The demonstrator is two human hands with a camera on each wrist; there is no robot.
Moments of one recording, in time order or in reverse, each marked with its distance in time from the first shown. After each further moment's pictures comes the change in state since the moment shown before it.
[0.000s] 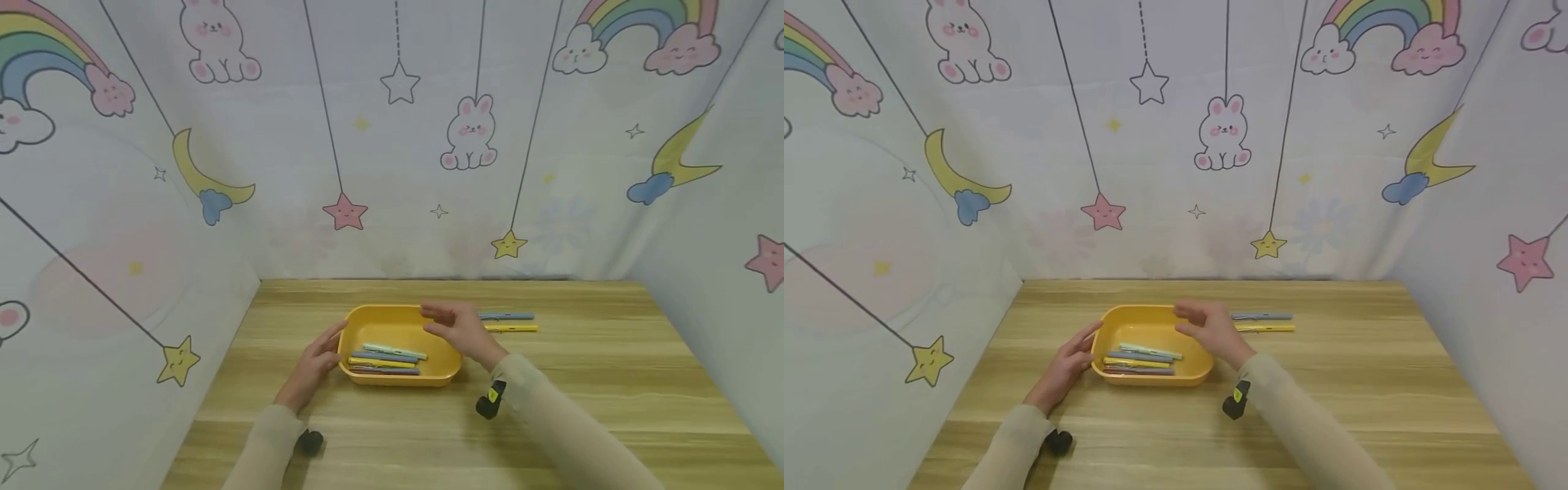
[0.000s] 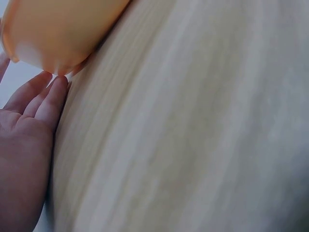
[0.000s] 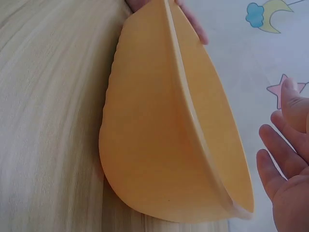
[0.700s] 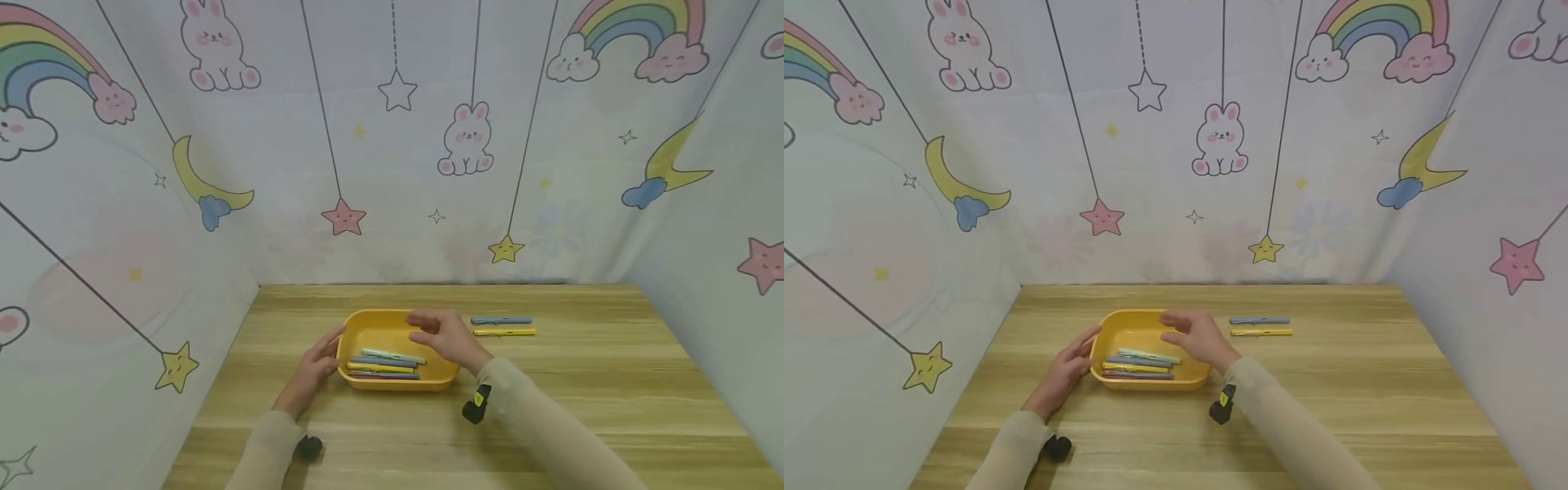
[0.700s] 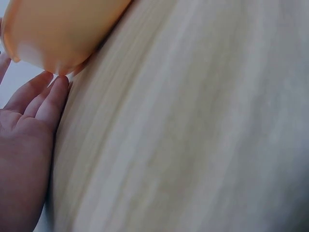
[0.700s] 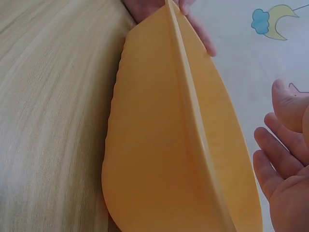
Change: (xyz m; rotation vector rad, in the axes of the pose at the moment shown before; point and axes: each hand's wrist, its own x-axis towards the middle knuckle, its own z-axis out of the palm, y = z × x) left_hand -0.001 0.001 0.002 0.012 0.010 -0.004; right_hand 0.006 -0.003 0.021 0.005 -0.056 0.021
